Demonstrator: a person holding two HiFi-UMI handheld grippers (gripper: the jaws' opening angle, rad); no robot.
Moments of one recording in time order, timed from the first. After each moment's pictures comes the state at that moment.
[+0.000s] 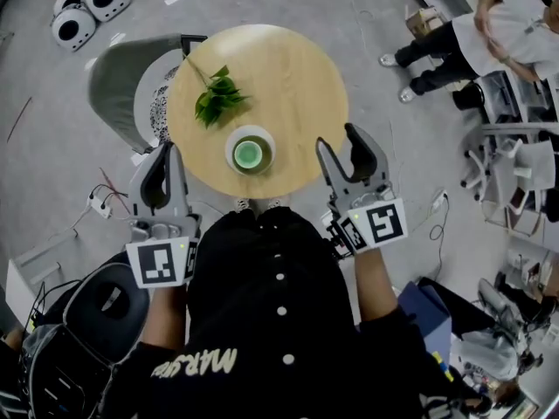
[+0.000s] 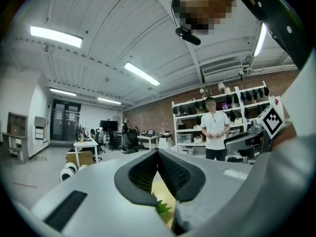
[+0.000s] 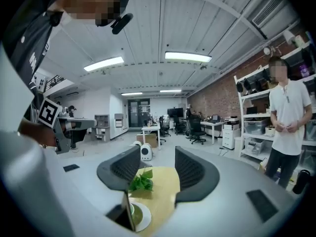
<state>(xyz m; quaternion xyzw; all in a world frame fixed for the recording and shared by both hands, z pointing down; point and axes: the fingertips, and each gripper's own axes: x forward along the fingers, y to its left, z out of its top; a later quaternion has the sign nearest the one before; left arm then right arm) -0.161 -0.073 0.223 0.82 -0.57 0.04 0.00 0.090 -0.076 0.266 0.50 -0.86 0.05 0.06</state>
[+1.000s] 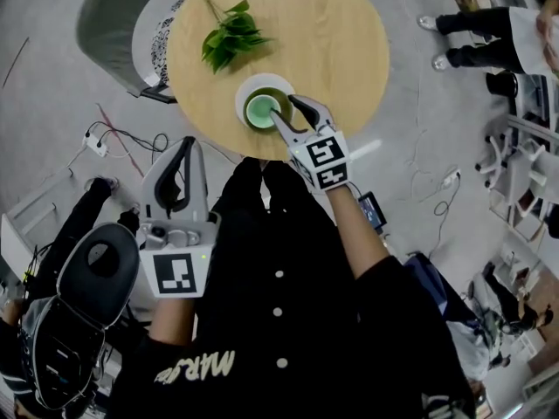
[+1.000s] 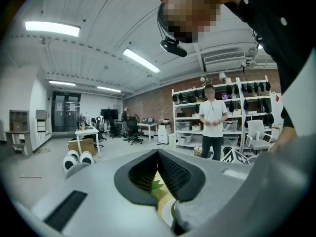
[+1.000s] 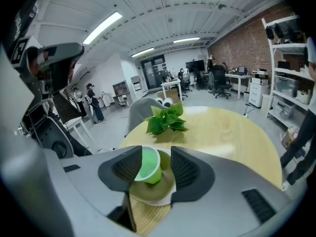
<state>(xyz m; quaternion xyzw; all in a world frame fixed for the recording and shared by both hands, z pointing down) -0.137 -0.046 0.299 0.83 -0.56 0.10 0.02 -0.014 -0.079 0.527 0.35 -0.88 0.22 0.25</state>
